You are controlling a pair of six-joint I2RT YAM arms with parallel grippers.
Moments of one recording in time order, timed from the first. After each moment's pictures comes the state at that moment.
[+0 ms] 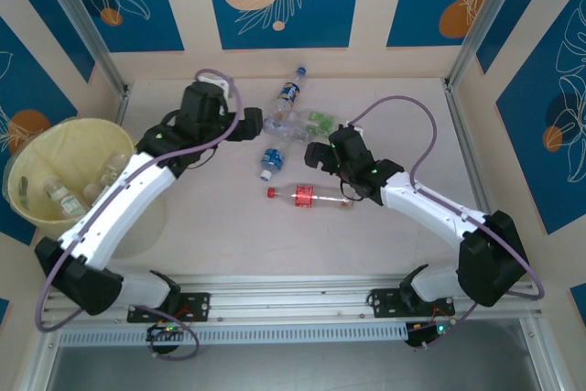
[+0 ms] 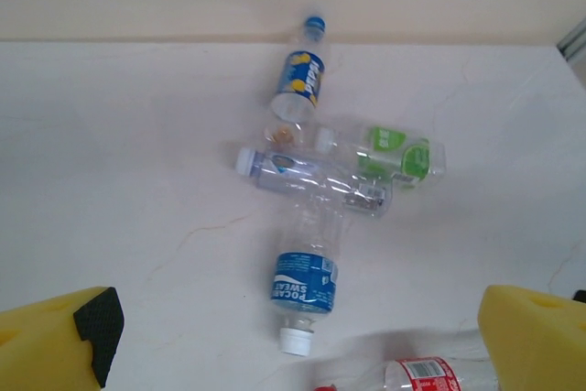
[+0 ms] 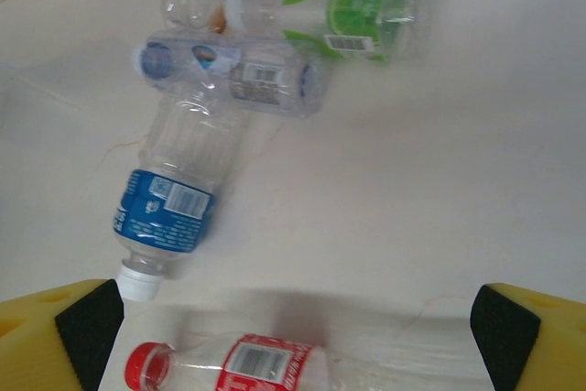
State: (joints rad) left arm -0.57 1.37 1.45 -0.68 -0.18 -0.36; right arm 0.62 1.34 0.94 -0.34 0.24 0.72
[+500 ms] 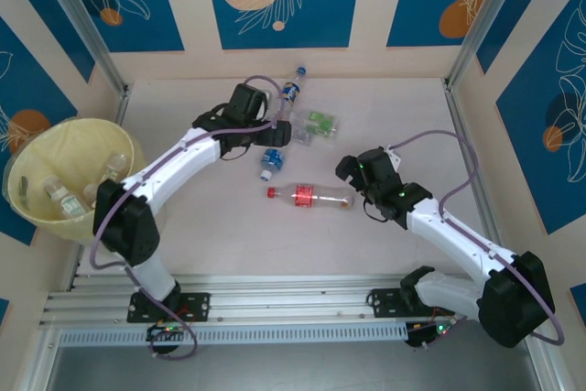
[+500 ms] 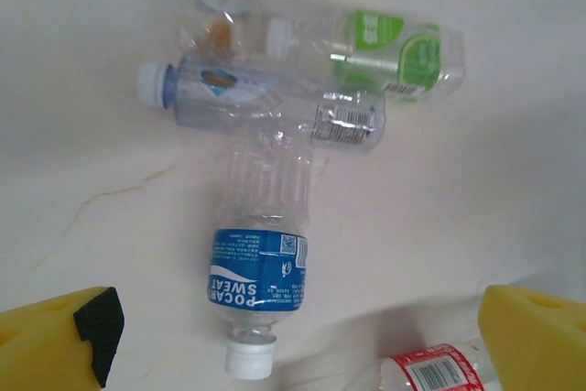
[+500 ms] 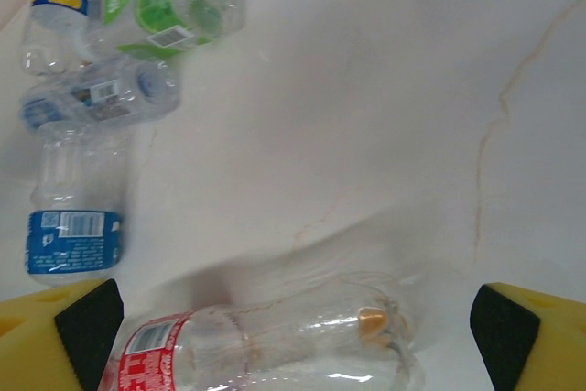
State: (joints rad) left arm -0.58 1.72 1.51 -0.62 -0.03 -0.34; right arm 0.52 1.09 0.70 -0.42 0.26 0.99
